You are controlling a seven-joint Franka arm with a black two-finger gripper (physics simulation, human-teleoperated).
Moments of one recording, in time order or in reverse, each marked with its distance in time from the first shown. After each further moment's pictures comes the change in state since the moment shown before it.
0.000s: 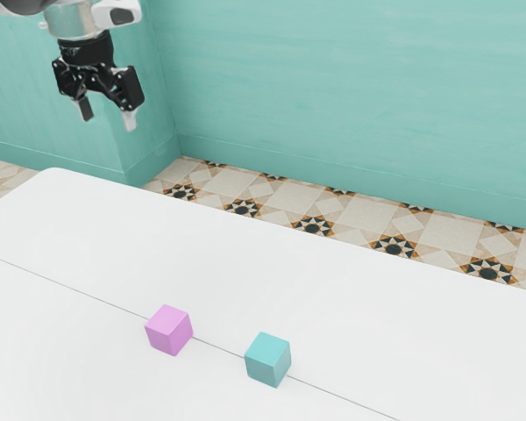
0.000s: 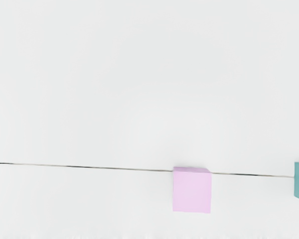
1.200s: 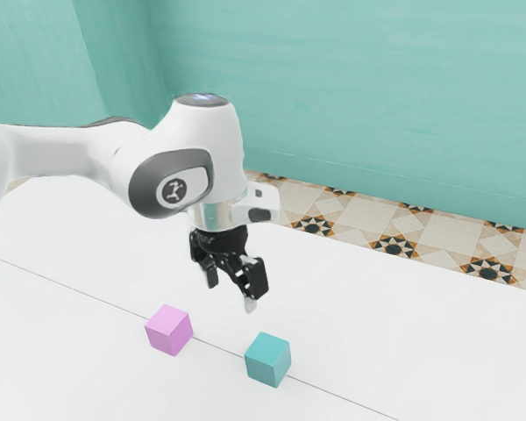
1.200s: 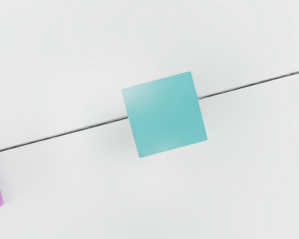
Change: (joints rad) arm -0.133 -0.006 -0.303 -0.595 -0.137 0.497 -0.102
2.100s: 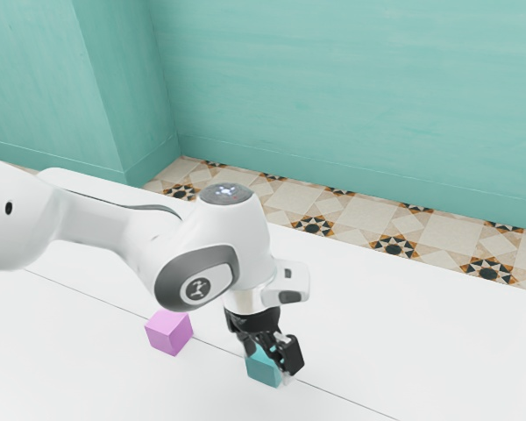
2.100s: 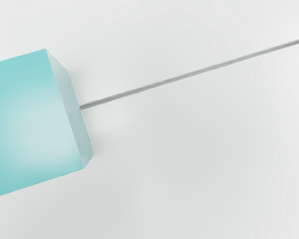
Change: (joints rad) arm -0.076 0.113 -0.071 -0.181 -0.026 0.375 -0.057
